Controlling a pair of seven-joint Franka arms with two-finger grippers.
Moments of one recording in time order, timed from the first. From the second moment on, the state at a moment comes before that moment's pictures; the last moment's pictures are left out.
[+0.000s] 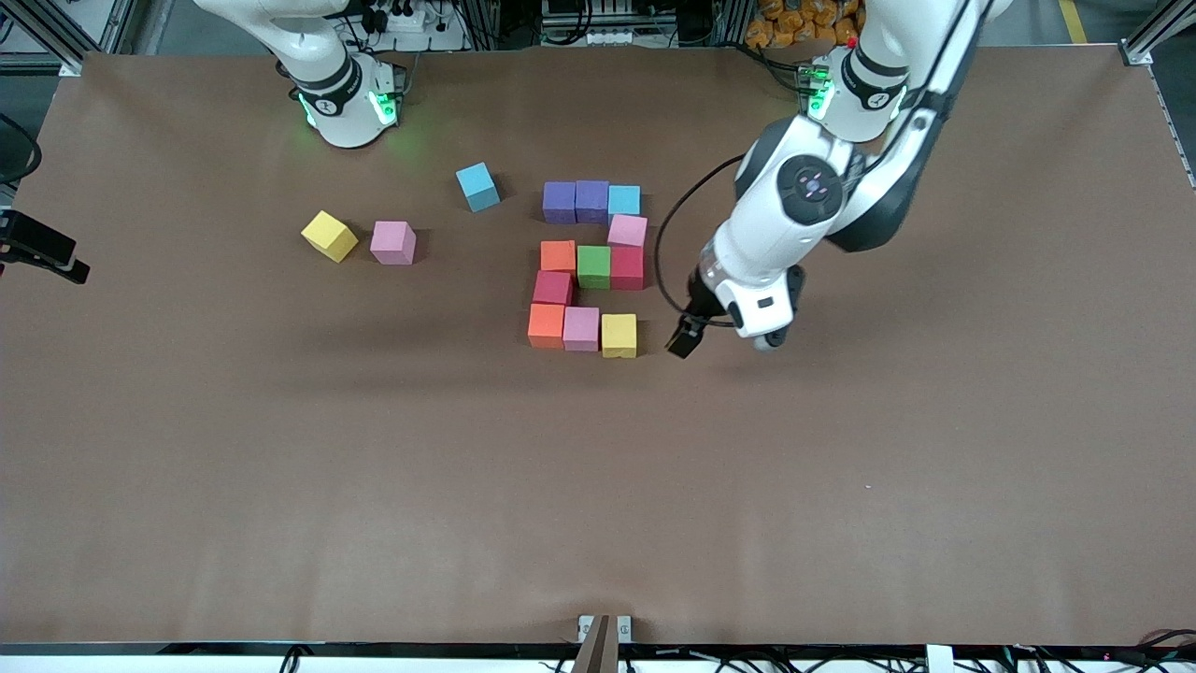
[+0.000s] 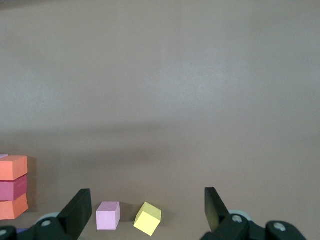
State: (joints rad) left arm -0.54 0.29 -0.04 -1.79 -0.22 2.20 -1.49; right arm -0.01 0.10 -0.11 -1.40 0.03 1.53 -0.07
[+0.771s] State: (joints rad) left arm -0.22 0.09 -0.11 -1.74 -0.01 1.81 -0.72; right arm -0.01 0.10 -0.11 -1.40 0.03 1.53 -0.07
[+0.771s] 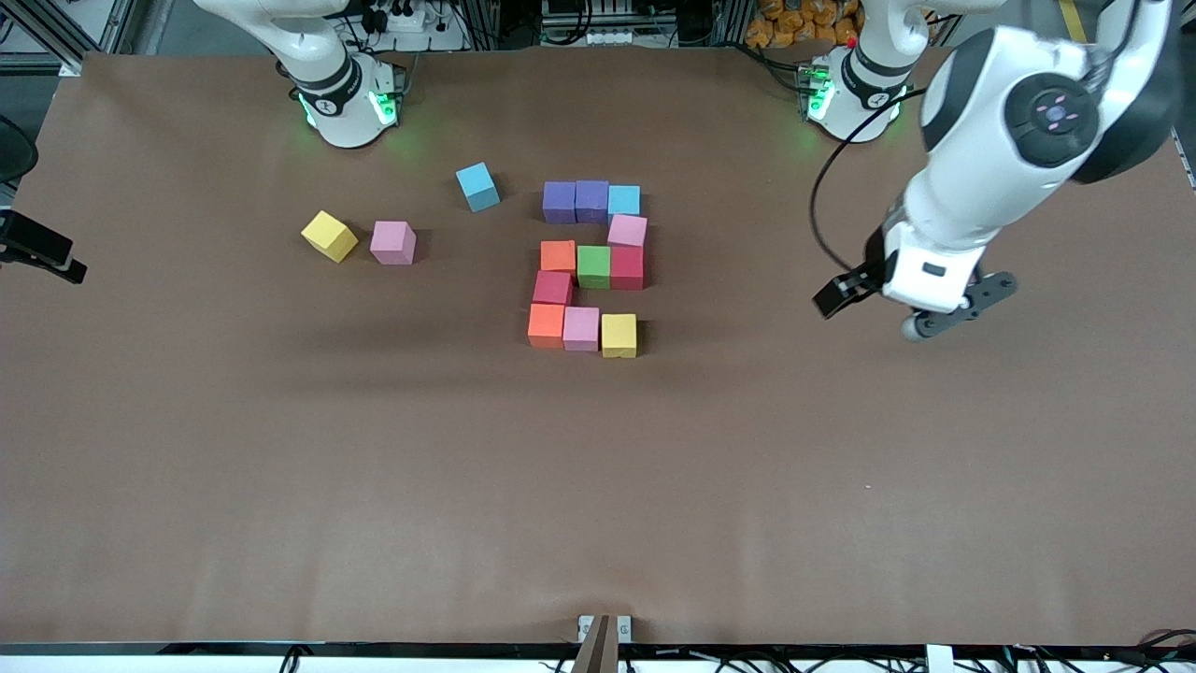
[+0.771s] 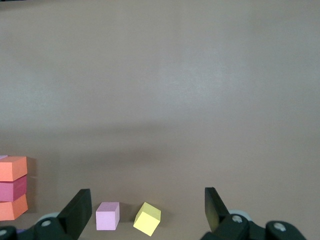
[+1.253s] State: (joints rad) left arm -0.05 -0.02 -0.08 -1.69 -0.01 1.67 -0.28; right arm -0.01 0.10 -0.10 -1.40 0.04 1.53 -0.07
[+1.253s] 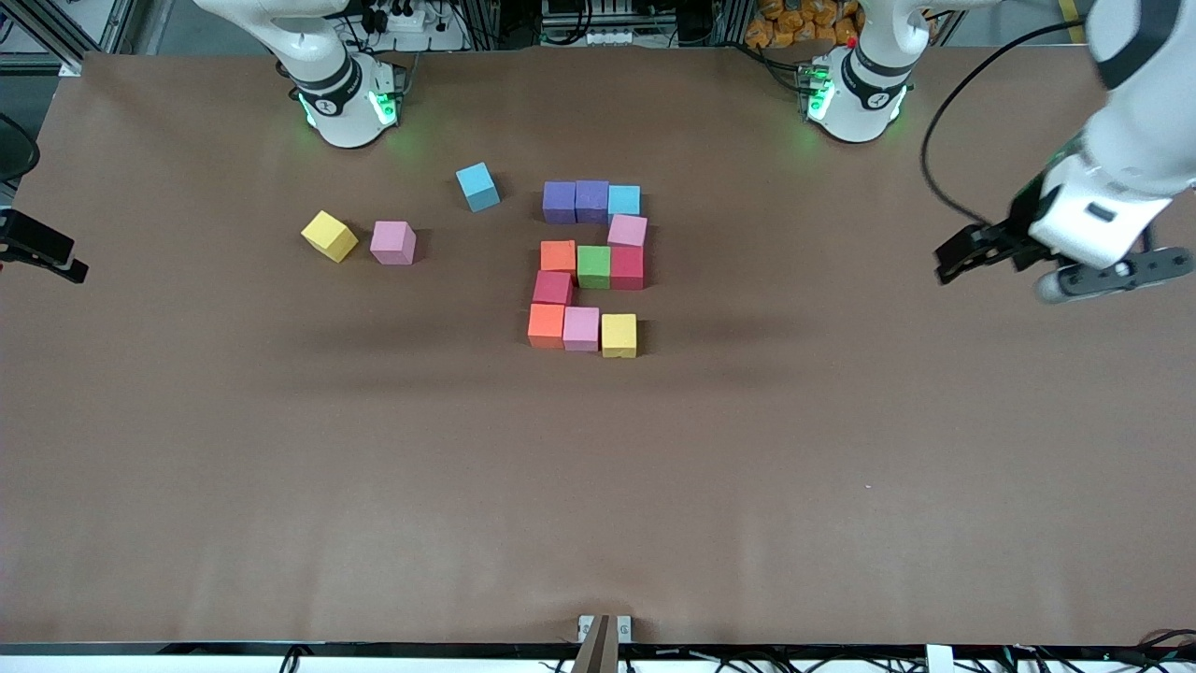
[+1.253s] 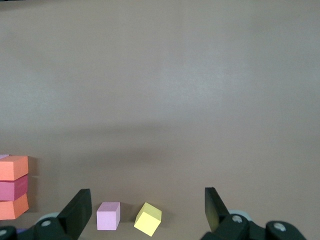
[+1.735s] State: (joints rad) left arm -0.04 -0.08 -0.07 -1.69 -0.01 1.62 -0.16; right arm -0.01 0.10 -0.09 -1.39 0.04 1.53 -0.07
